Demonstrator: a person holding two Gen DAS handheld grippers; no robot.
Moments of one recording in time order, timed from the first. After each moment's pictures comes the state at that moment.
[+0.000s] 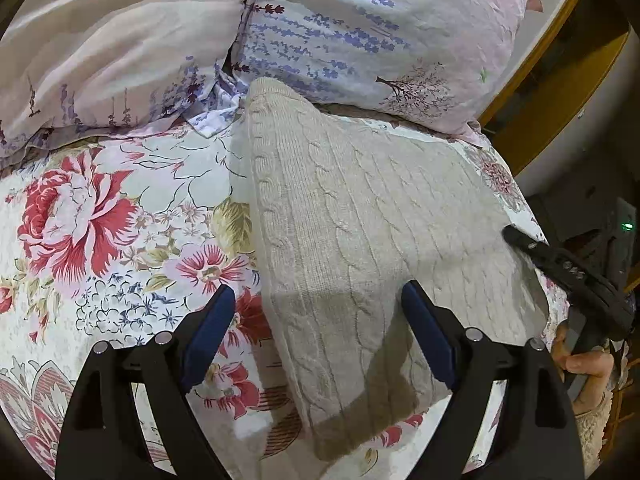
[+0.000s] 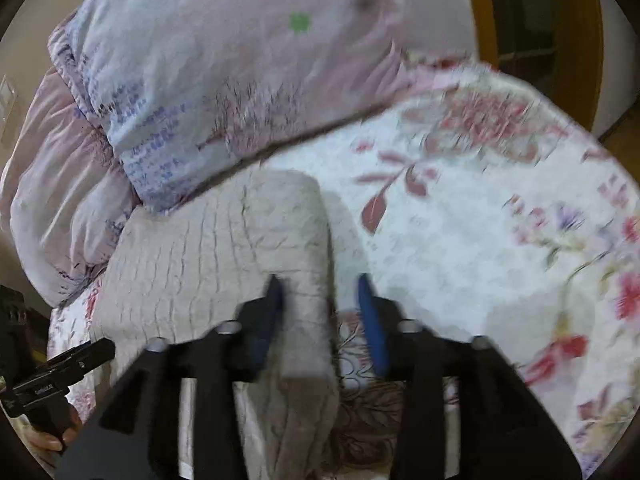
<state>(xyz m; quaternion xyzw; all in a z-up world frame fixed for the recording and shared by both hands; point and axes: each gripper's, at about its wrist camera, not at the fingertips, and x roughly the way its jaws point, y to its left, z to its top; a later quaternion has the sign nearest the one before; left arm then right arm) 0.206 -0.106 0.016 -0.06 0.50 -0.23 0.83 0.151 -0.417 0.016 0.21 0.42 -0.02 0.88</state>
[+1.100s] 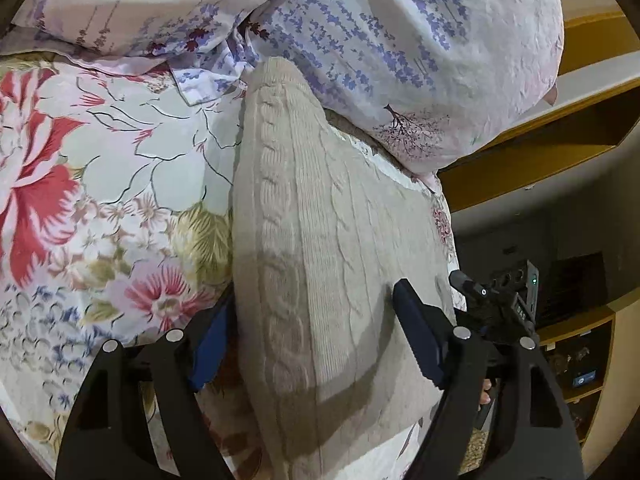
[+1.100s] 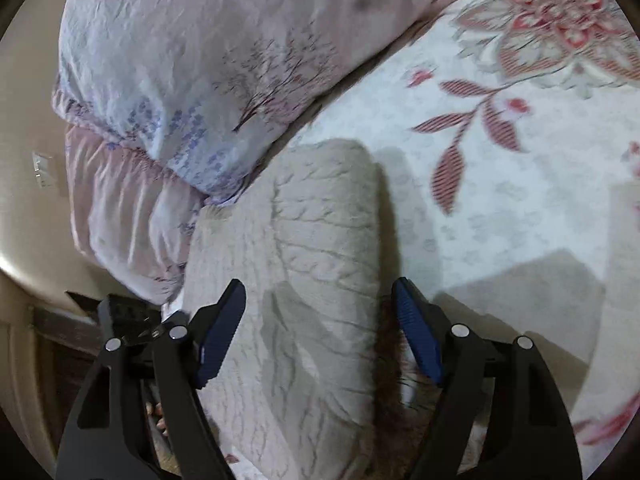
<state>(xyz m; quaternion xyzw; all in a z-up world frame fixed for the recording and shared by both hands) 0.250 -0.074 -0.006 -0.27 0.54 -0.30 0.74 0.205 -0.440 -0.031 0.39 0.50 0.17 0.75</state>
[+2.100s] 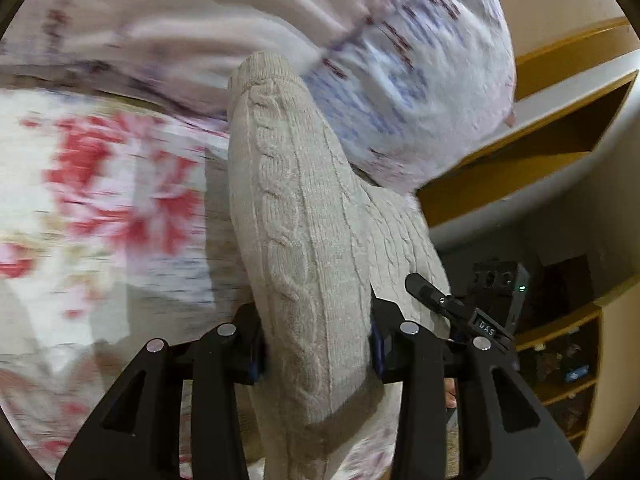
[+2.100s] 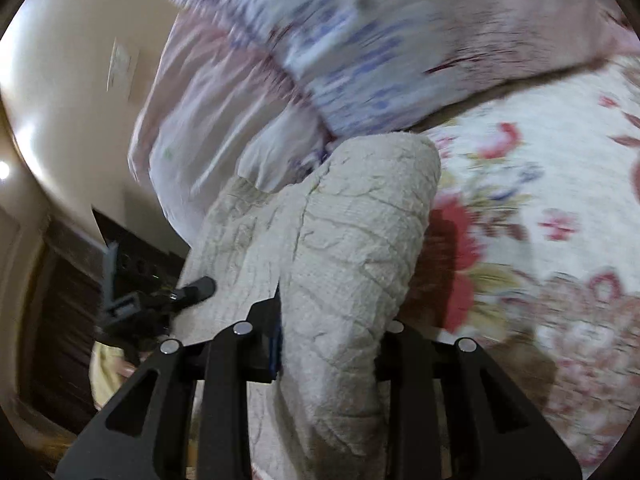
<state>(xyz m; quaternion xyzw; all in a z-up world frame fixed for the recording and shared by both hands) 0.224 0.017 0.037 -0.28 0.50 -0.30 0.76 0.186 -0.309 0.021 0.29 0.44 0.29 0.80</state>
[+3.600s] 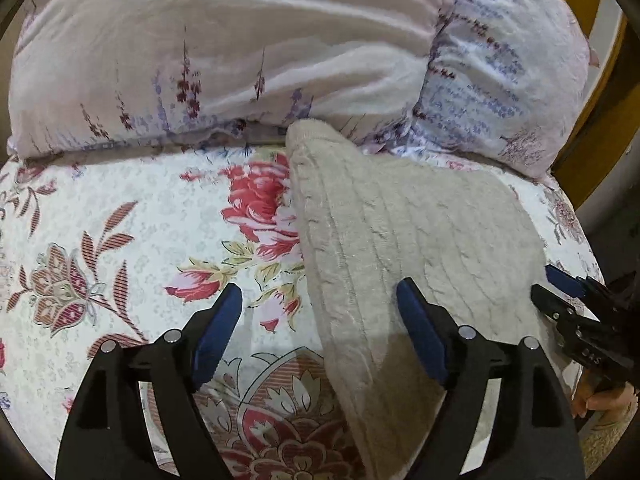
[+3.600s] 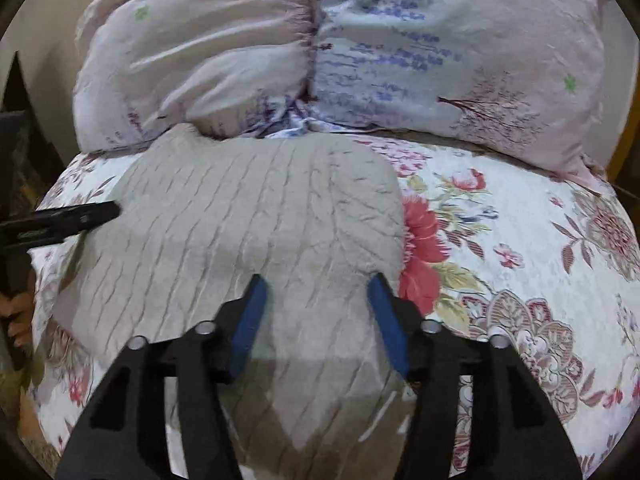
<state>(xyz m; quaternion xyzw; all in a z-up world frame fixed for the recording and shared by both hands) 0.197 0.039 0.032 -0.05 0.46 -0.12 0.88 0.151 -0.239 0.021 -0.01 0.44 0.13 0.89</state>
